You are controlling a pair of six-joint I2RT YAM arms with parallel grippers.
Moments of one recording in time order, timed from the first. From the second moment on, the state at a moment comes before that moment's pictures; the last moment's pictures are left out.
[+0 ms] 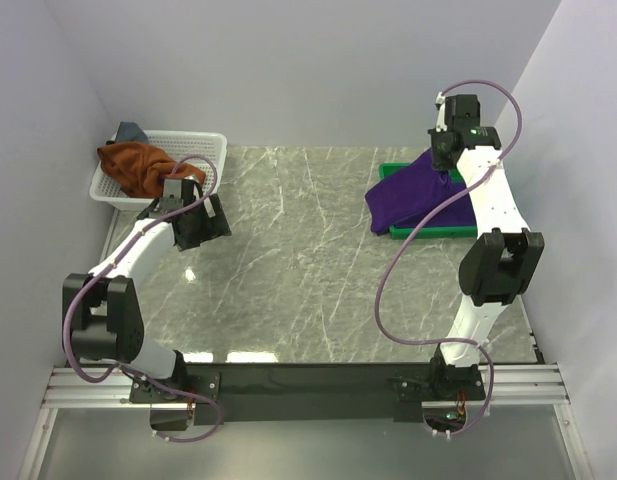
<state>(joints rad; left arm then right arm) -0.09 1.48 1.03 -0.47 0.06 -0.44 0.00 1.87 1.92 -0.86 0.16 -0.09</state>
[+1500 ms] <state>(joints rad) -0.09 1.52 1.03 -0.48 0.07 -0.44 -0.05 1.87 1.92 -0.84 0.22 -0.20</state>
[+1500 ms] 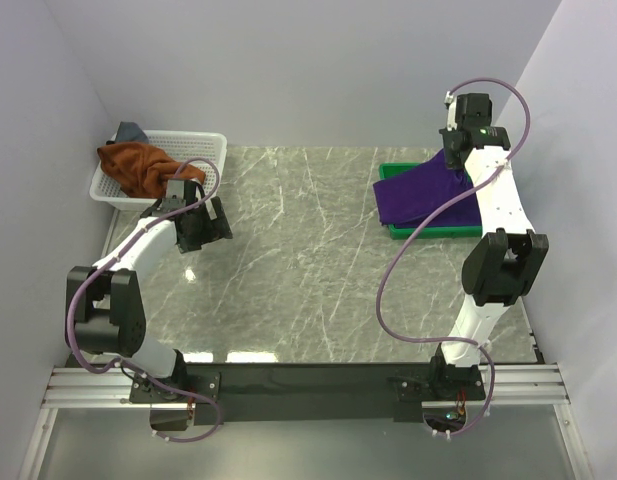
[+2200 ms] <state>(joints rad) -0.09 1.54 1.03 -0.48 0.07 -0.44 -0.06 1.87 1.90 -0.82 0.25 -0.23</state>
